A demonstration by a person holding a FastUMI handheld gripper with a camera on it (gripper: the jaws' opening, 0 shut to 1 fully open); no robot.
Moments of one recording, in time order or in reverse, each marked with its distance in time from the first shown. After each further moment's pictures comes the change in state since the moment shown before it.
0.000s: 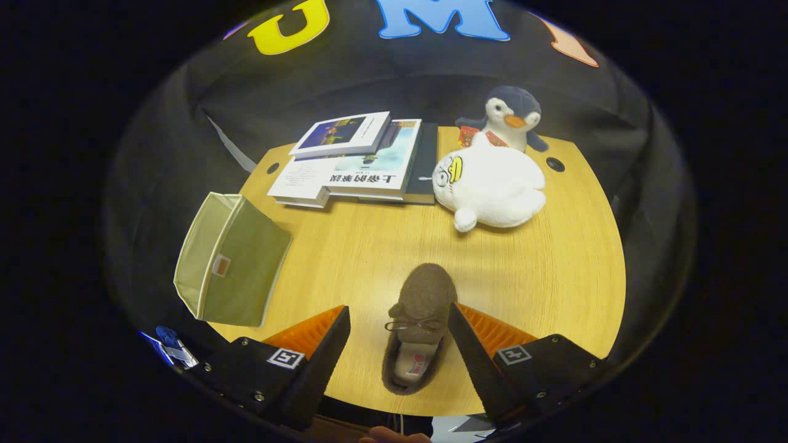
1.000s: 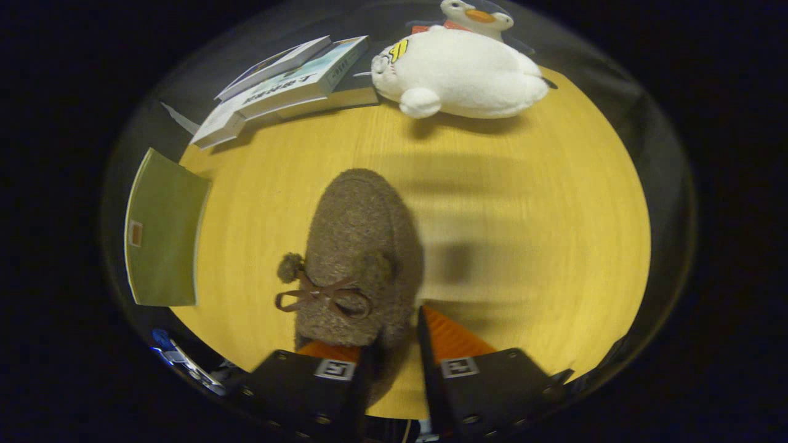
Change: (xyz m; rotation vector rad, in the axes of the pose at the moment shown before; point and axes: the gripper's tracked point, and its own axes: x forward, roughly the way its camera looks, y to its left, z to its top) arm 0.100 -0.059 -0.083 0.082 0.260 -0.097
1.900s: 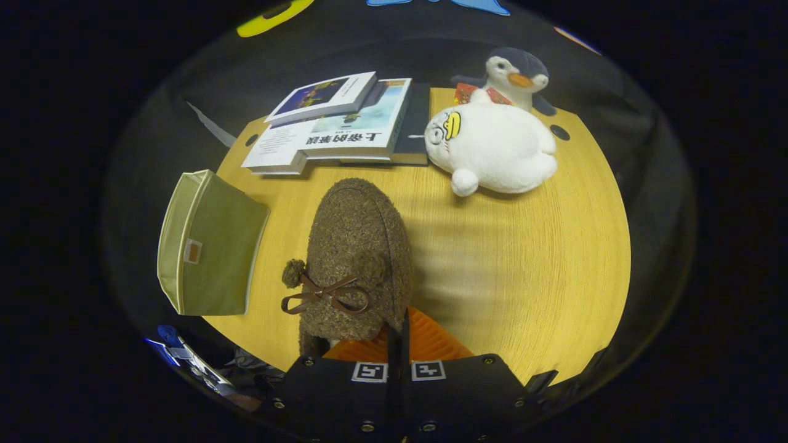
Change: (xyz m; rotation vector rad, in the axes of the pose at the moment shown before) arm -0.103 0.062 0.055 -0.084 -0.109 0.059
